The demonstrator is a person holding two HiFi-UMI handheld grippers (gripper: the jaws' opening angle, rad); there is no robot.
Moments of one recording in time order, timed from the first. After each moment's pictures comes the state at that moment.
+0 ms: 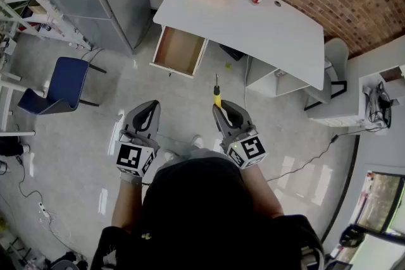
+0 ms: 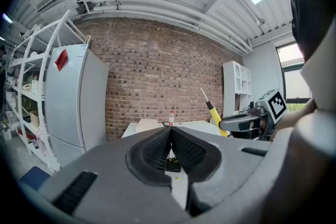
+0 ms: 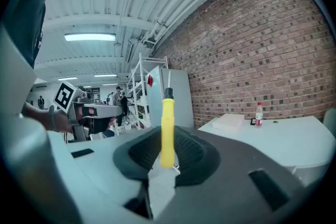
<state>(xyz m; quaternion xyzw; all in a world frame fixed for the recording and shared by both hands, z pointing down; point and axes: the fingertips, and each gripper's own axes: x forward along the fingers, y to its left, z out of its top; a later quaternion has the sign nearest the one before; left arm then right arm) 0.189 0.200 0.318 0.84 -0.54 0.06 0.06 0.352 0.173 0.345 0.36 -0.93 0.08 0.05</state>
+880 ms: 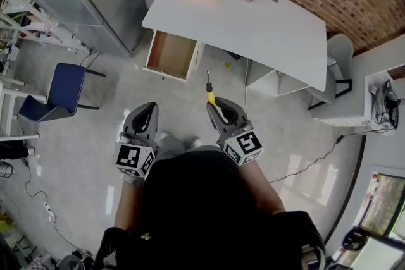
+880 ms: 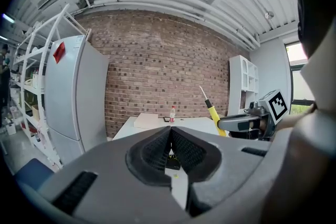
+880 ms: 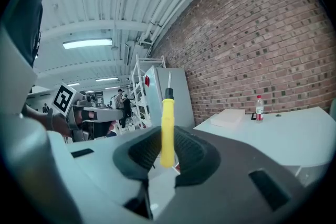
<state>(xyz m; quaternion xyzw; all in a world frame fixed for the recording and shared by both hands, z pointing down) 0.258 0.152 0.341 0.82 -0.56 0.07 0.10 0.411 0.118 0.365 0.34 -0.93 0.11 0.05</state>
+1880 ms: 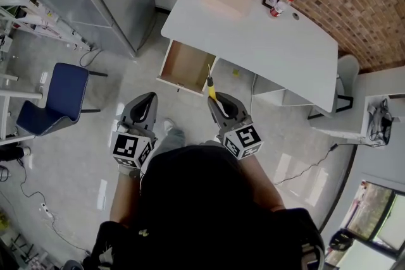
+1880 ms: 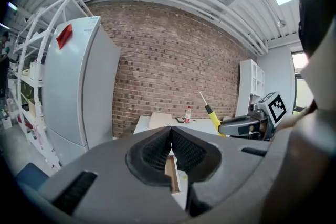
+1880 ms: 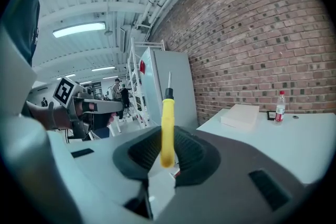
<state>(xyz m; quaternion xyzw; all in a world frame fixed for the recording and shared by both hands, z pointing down) 0.099 0.025 0.362 0.82 -0.56 0.06 0.12 0.257 -0.005 0.396 0.33 -0.93 0.12 0.11</state>
